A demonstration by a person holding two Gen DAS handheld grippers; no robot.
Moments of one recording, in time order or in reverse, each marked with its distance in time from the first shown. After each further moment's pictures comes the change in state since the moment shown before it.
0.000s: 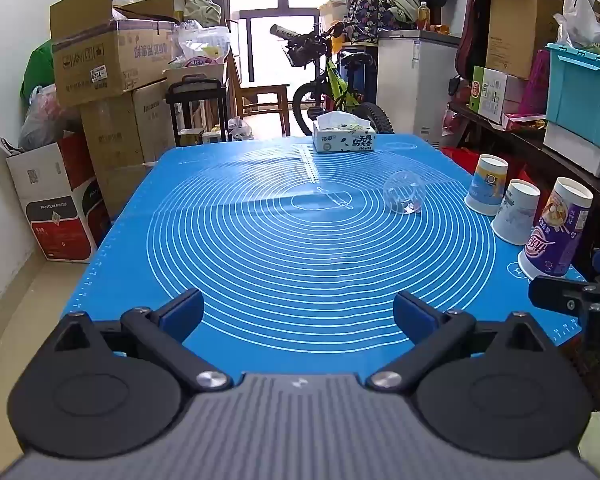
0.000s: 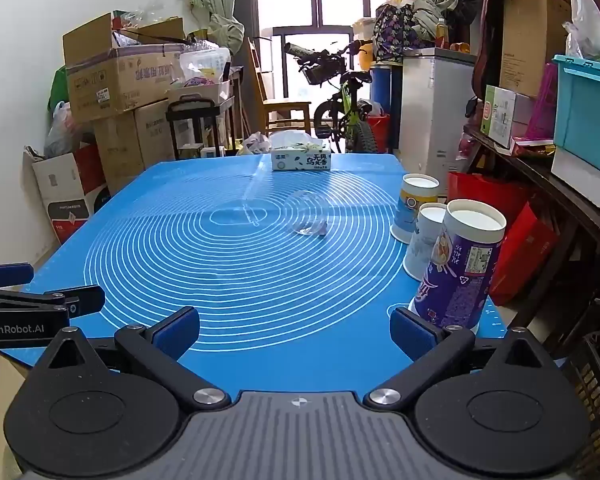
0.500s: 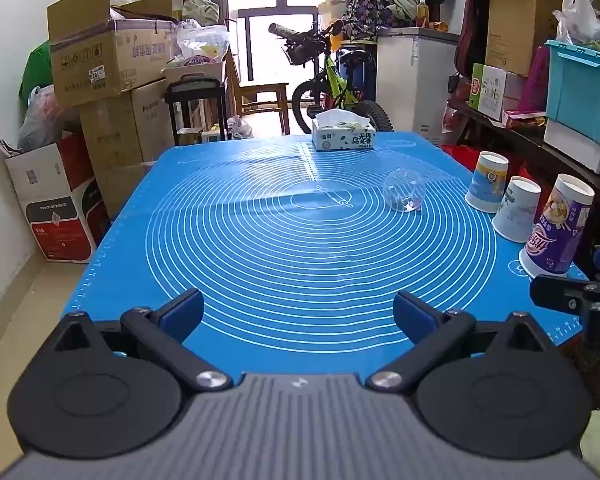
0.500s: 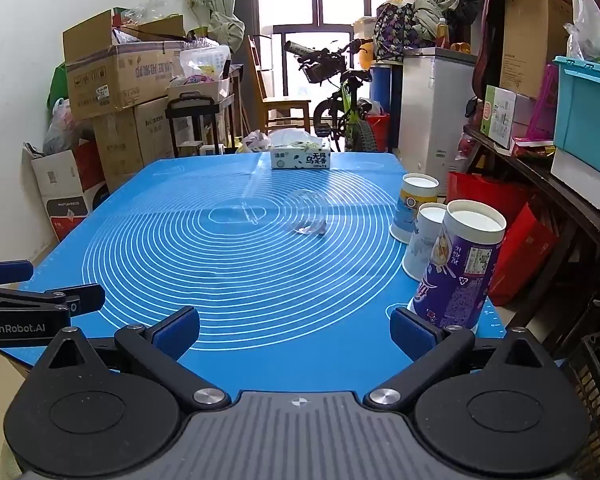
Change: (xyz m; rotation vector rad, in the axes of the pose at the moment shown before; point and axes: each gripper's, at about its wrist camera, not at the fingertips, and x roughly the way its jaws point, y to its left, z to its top) left arm 0.000 0.000 0.000 0.005 0.001 0.002; right arm 0.000 0.000 -0.001 0.001 0.000 0.001
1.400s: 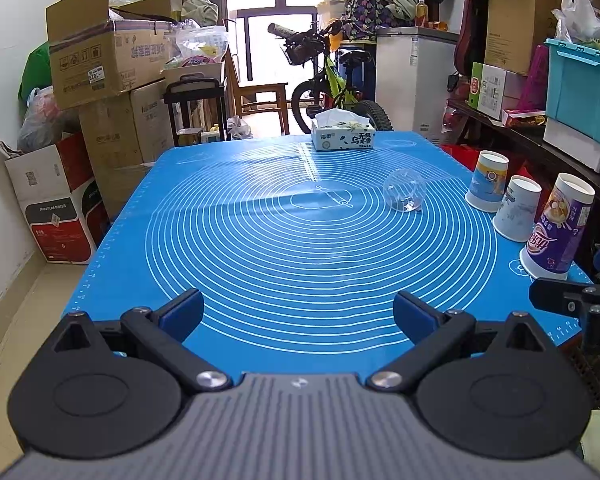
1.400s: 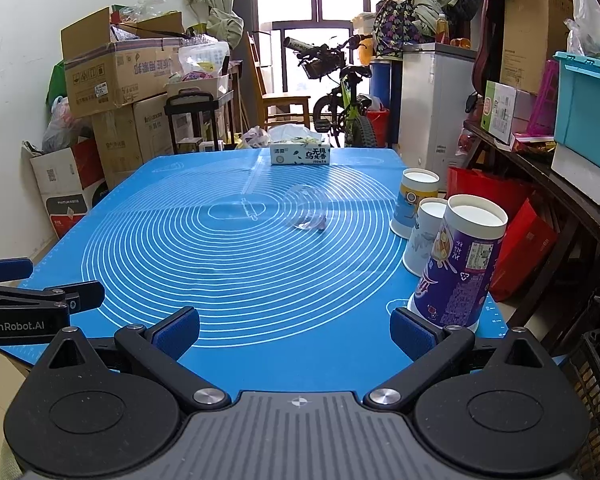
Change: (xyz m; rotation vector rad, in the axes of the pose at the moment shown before) left arm 0.003 0.000 -0.001 0.009 0.000 0.004; right arm 0.007 -0.002 -0.003 0.000 0.014 -0.003
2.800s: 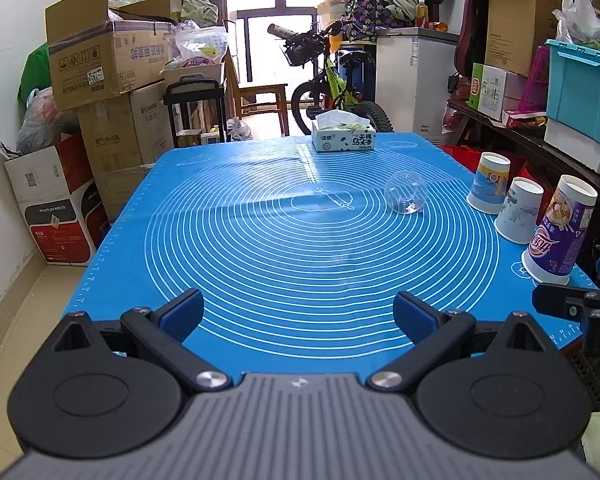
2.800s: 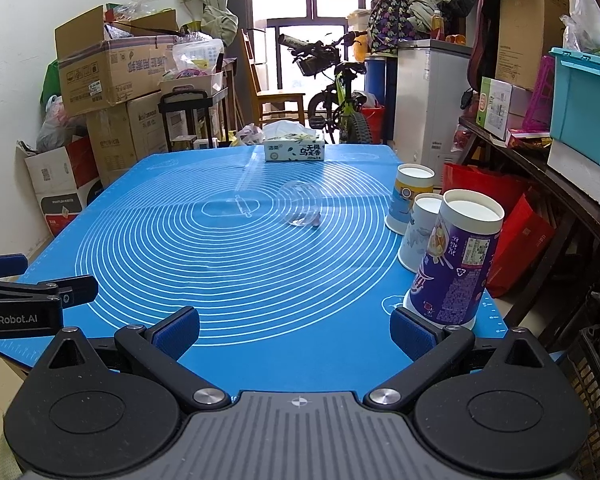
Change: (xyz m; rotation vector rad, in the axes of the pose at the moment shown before) left arm 0.000 0.000 0.000 0.000 -0.002 0.001; right arm 0.004 -0.006 -0.002 0.013 0.010 -0.007
